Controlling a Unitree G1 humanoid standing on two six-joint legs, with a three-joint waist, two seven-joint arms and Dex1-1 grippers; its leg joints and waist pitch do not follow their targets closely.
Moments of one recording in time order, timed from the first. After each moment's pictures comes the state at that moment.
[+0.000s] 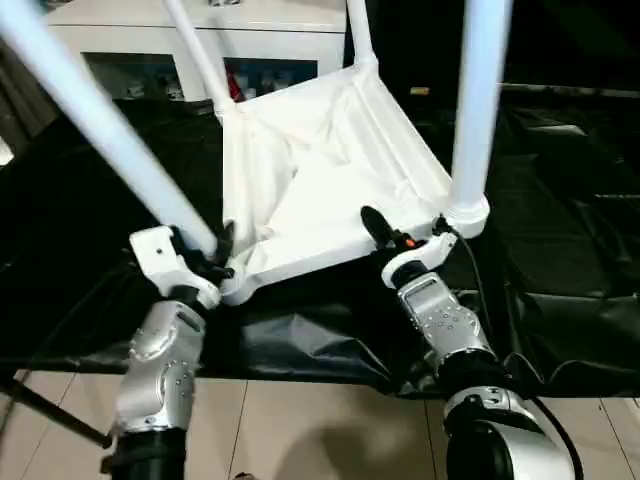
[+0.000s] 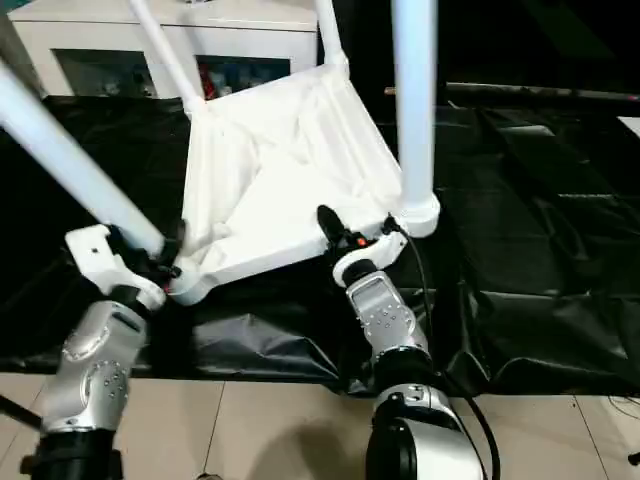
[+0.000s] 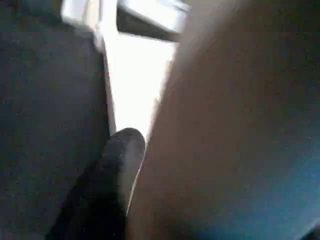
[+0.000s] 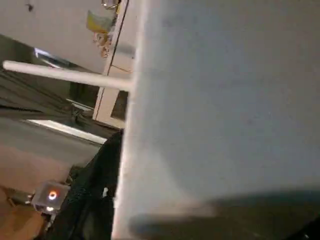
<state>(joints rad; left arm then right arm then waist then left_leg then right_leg) -0.23 0.00 0.24 0.19 -0.39 0.14 -0.26 -0.65 0.12 -0.43 0.82 0.75 0.25 0.37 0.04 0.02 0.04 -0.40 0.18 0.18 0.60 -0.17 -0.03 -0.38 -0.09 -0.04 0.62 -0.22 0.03</state>
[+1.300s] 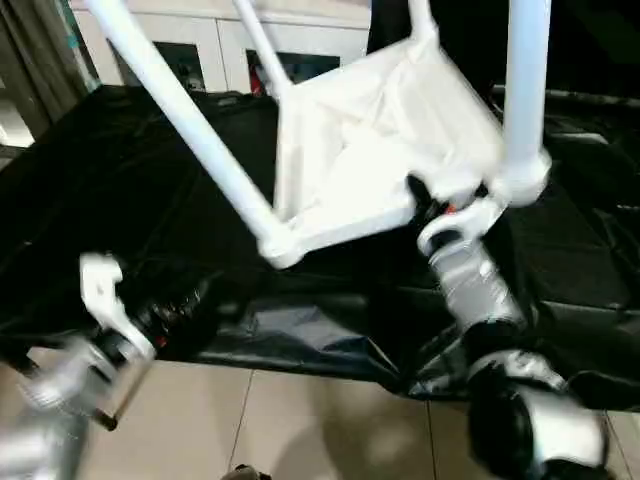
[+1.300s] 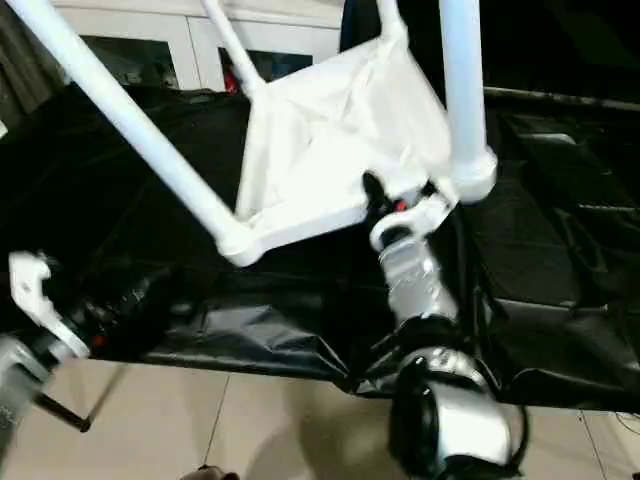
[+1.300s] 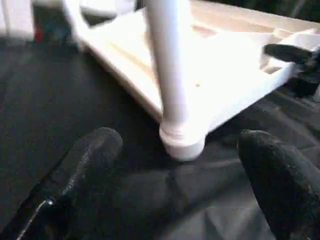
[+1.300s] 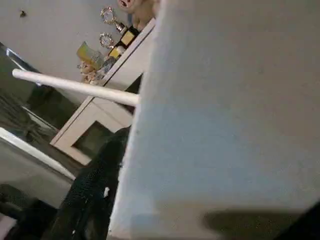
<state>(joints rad) -0.05 0.43 0.25 -0.07 -0.52 0.28 -0.73 -0.80 -0.04 -0.42 0.83 0.62 0.10 0.23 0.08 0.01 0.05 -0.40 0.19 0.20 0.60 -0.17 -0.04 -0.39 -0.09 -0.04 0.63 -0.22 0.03</state>
